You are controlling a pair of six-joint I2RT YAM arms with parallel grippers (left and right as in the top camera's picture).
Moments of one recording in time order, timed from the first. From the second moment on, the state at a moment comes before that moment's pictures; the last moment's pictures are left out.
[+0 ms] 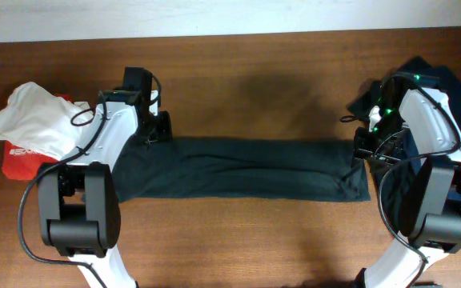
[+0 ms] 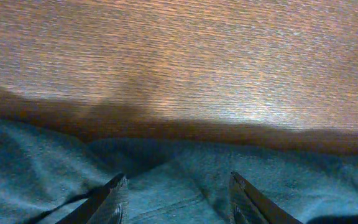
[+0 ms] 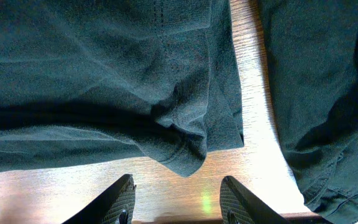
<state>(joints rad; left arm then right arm) -0.10 1.98 1.45 -0.82 0.07 -0.20 -0.19 1.94 1.52 -1.39 -0.10 0.10</state>
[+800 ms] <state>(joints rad) -0.13 2.00 1.51 -0.92 0.05 -0.25 -0.19 1.94 1.52 -1.39 -0.10 0.10</state>
